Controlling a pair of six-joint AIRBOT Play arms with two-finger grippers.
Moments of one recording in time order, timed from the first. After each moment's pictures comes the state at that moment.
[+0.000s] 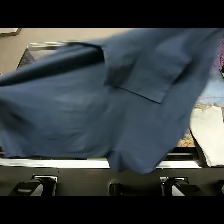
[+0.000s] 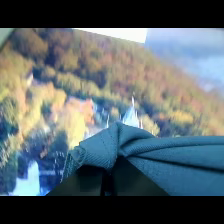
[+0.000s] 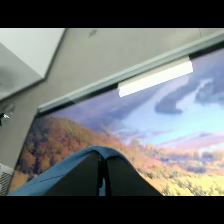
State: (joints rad) left arm -0.02 -0.74 1.39 1.73 -1.30 -1.79; right arm -0.05 -1.07 1.92 1.96 -1.20 -1.17
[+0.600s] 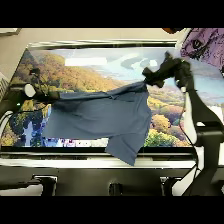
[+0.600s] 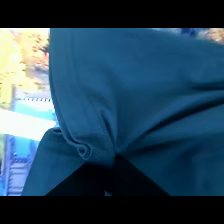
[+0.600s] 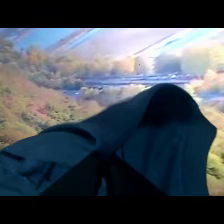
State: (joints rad) left arm -0.02 -1.50 1.25 1.59 -0.89 -1.78; right arm 0.06 -1.94 1.92 1.97 -1.07 -1.23
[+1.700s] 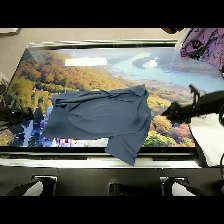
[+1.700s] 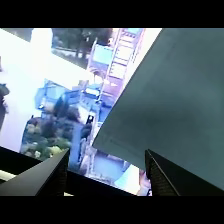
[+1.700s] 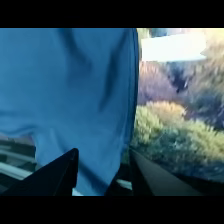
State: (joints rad) left arm 0.25 -1.09 1.02 1.59 -1.23 -1.70; right arm -0.33 -1.28 1.01 2.21 -1.39 -1.76
